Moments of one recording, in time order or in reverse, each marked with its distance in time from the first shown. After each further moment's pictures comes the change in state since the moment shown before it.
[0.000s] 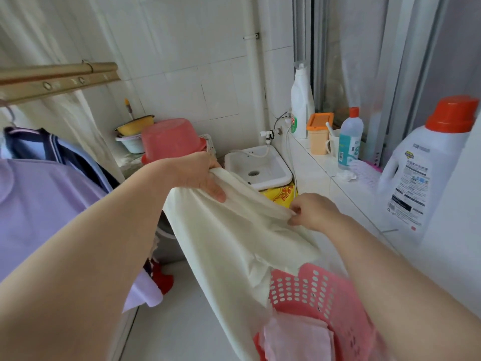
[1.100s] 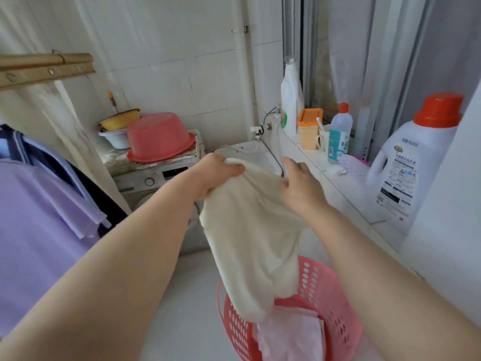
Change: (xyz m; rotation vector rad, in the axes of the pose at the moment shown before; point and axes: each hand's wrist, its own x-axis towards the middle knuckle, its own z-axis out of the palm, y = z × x) left_hand 0.017 0.022 0.043 -0.626 0.222 -0.125; right_hand -0.016 -0.040 -0.020 0.280 0.367 0.063
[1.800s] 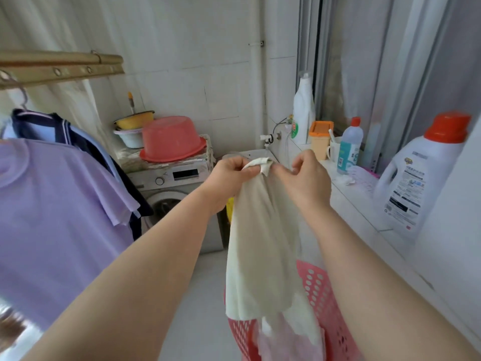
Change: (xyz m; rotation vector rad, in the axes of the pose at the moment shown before) left_hand -0.023 -0.035 -0.004 -0.425 -0.027 0.244; right_hand -0.016 -0.049 0.004 0.185 0.343 0.026
